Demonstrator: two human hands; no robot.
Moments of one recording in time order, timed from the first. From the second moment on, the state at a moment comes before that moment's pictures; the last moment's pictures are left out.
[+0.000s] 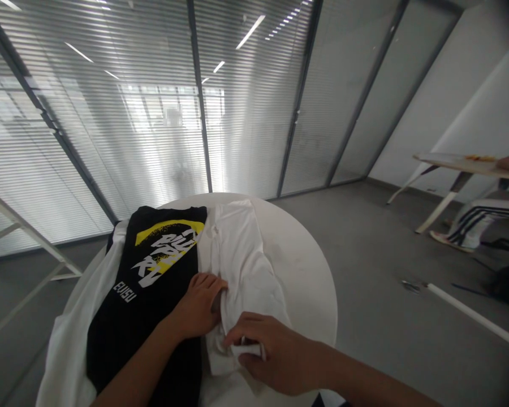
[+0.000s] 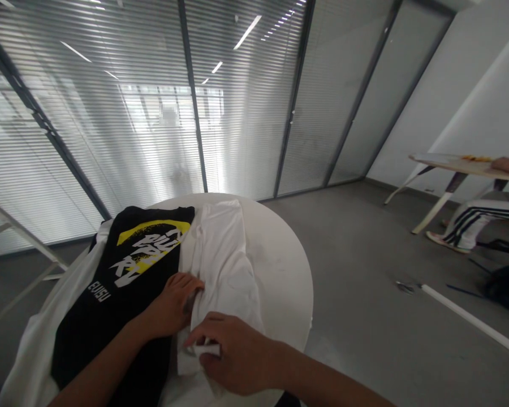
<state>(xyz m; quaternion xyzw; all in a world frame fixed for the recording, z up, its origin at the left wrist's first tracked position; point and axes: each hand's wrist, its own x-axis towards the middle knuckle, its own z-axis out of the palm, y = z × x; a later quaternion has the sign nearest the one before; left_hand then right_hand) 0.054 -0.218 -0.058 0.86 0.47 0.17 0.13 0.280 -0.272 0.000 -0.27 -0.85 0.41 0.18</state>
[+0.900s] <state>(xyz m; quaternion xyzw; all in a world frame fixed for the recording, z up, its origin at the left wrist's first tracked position) 0.054 -0.211 -0.068 0.86 0.48 0.13 0.09 0.355 -0.273 -0.031 -0.52 -0.74 0.41 0.05</state>
